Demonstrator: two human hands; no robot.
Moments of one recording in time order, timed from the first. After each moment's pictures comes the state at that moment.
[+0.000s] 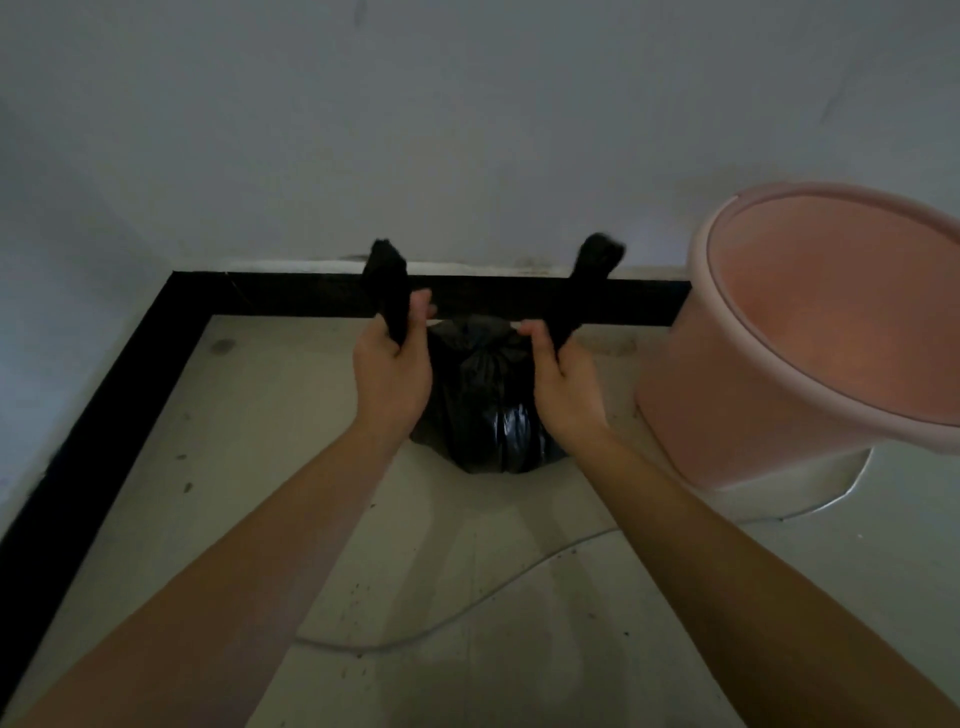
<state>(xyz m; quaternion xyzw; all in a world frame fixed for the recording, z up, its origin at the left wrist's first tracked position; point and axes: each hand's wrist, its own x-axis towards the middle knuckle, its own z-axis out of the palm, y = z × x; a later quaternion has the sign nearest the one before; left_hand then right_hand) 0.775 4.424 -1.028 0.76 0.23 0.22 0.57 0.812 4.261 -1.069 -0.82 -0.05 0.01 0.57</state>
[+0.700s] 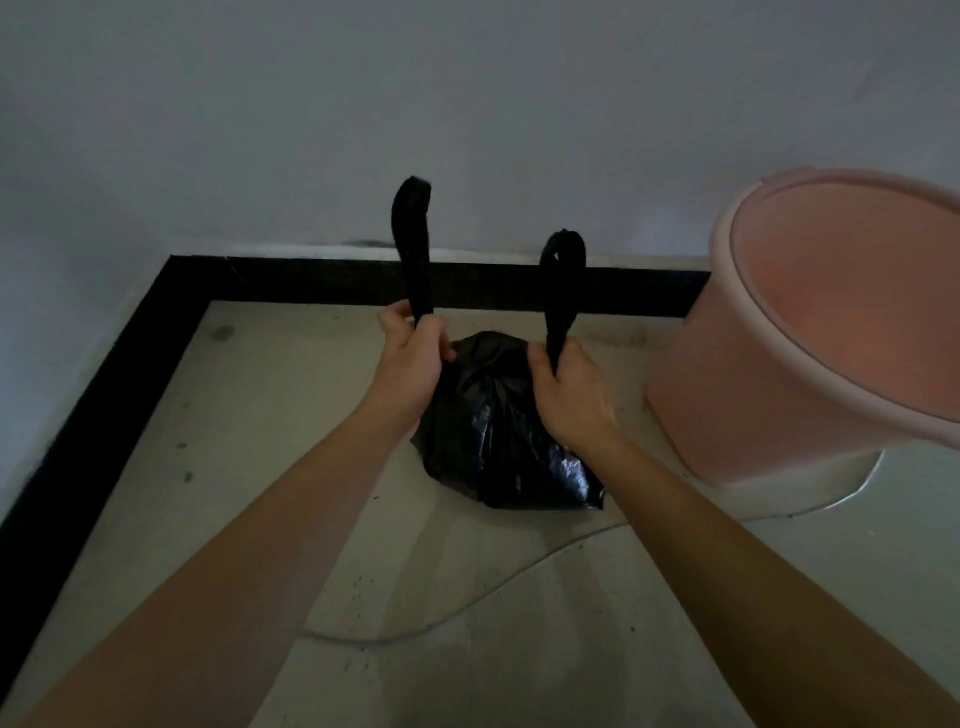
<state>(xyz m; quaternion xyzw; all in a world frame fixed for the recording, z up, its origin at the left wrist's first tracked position) 0.777 4.427 -1.030 0.69 0.25 0.03 0.68 0.806 4.261 -1.069 -0.89 -0.01 0.08 0.44</state>
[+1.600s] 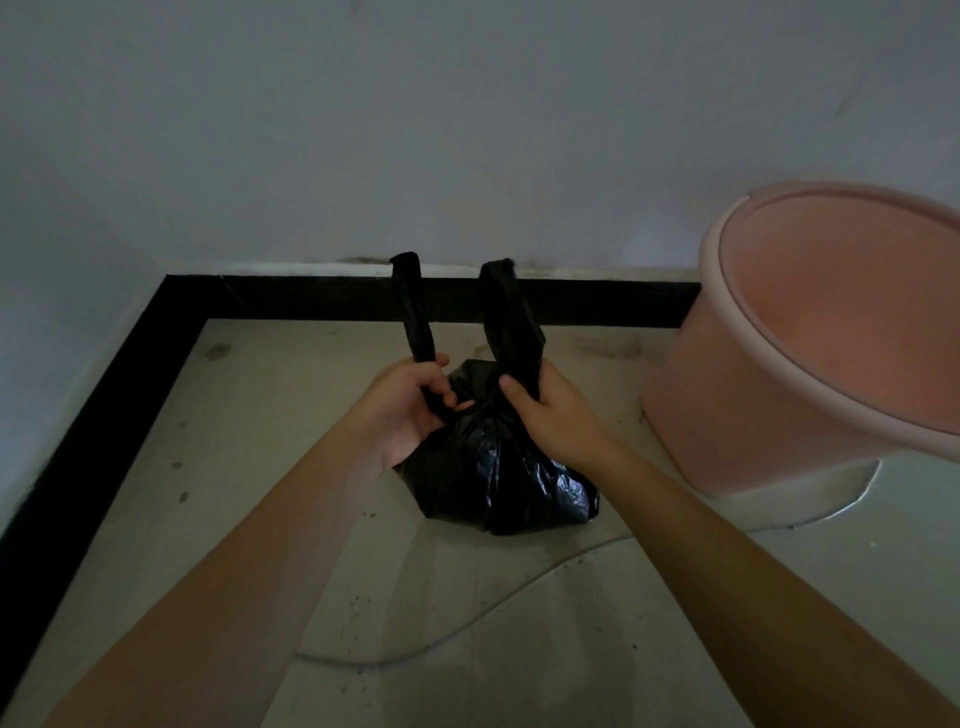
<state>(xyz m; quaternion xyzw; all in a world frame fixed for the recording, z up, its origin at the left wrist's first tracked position) 0.778 4.437 -1.039 0.48 0.28 -0.13 0.82 0.808 4.259 -1.078 -0.85 -0.10 0.17 0.50</state>
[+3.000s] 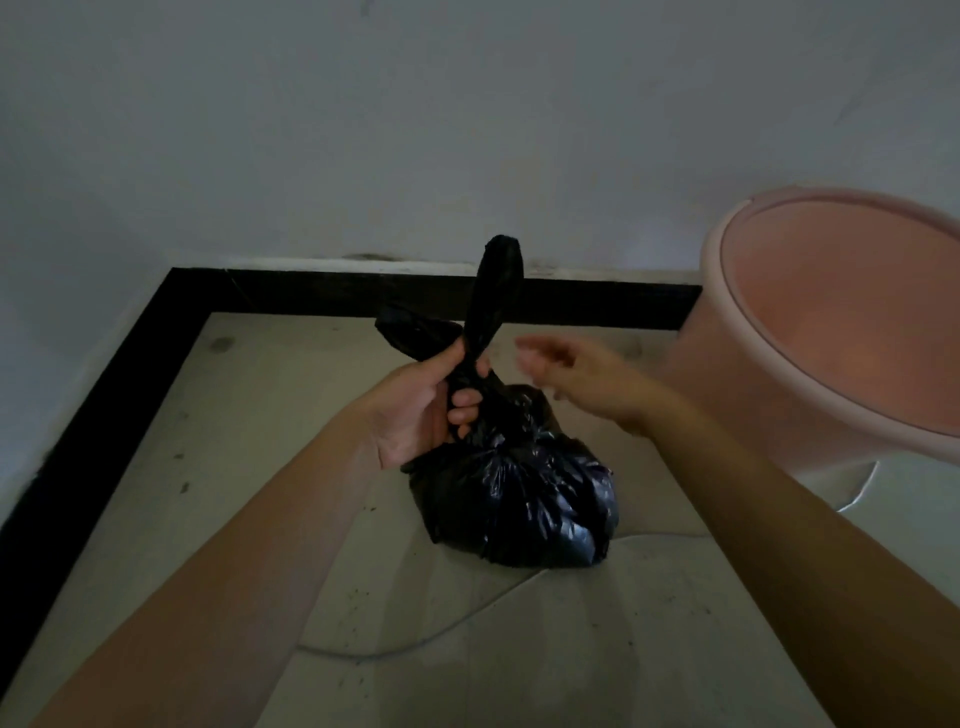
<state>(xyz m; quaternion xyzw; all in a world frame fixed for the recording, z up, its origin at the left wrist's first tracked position) 0.762 4.433 -1.021 0.51 0.15 -0.28 0.80 0.827 4.230 -1.019 -0.80 -0.13 0.30 0.50</state>
